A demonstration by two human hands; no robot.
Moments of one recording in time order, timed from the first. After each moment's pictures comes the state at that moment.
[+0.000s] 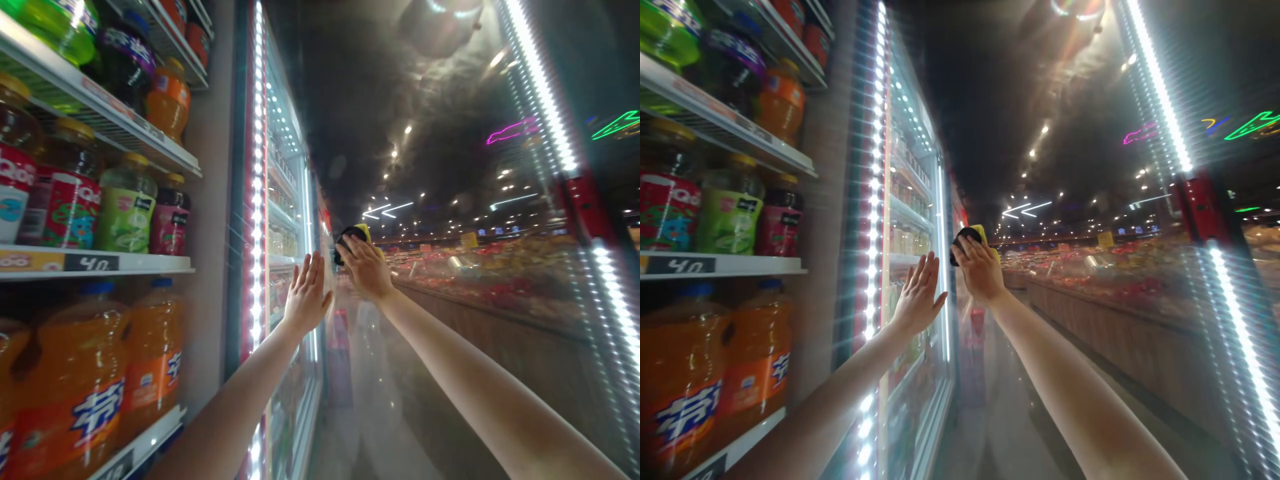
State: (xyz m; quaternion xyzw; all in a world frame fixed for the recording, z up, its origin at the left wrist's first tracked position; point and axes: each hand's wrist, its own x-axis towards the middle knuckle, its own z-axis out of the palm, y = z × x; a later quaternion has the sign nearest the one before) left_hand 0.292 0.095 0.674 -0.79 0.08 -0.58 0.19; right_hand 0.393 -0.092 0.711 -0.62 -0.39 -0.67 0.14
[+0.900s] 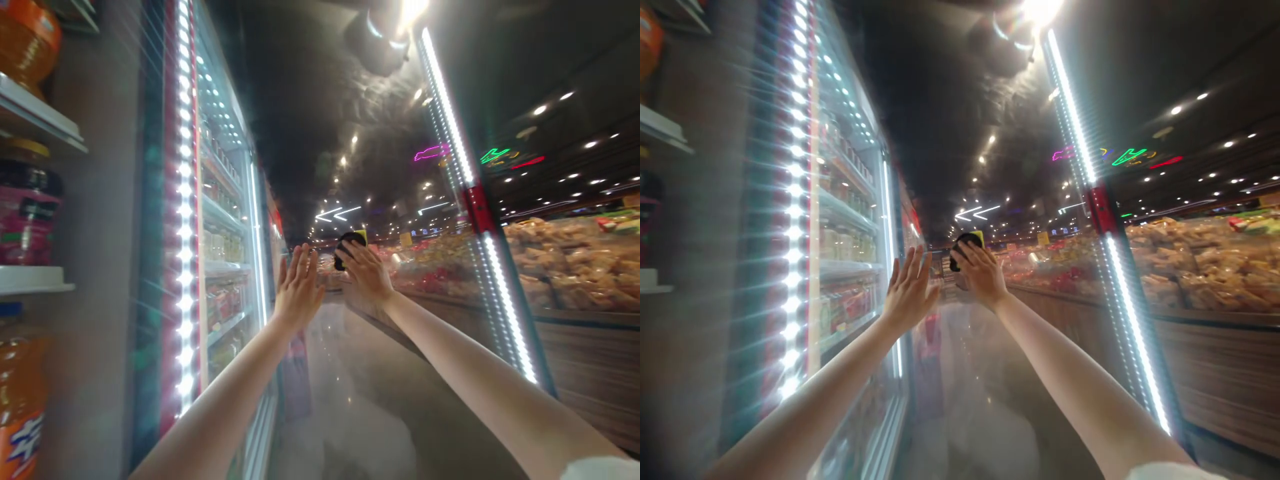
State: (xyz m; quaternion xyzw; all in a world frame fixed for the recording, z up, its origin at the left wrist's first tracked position) left_hand 0.341 0.031 0.684 -0.77 0.15 -0.60 0.15; right_hand 0.426 -0.185 0.682 -0.67 -0.31 -0.66 0.11
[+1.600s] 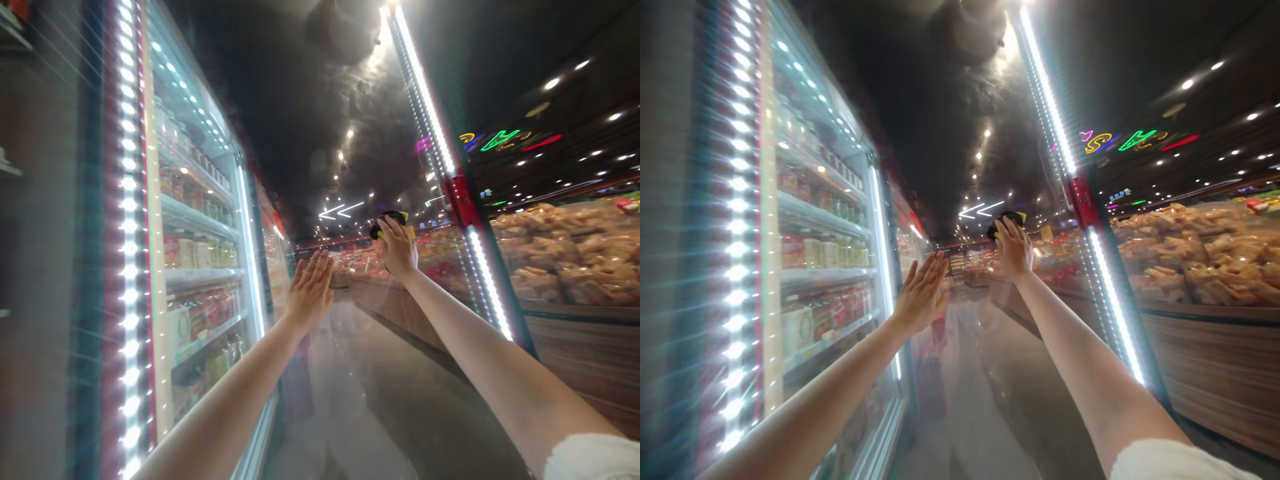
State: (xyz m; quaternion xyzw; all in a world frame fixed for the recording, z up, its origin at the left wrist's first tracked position) left_hand 0.382 -0.063 0.681 -0.78 0.19 -0.54 0.26; right_hand 0.494 -0.313 0.699 -0.68 -0.18 -0.66 0.27
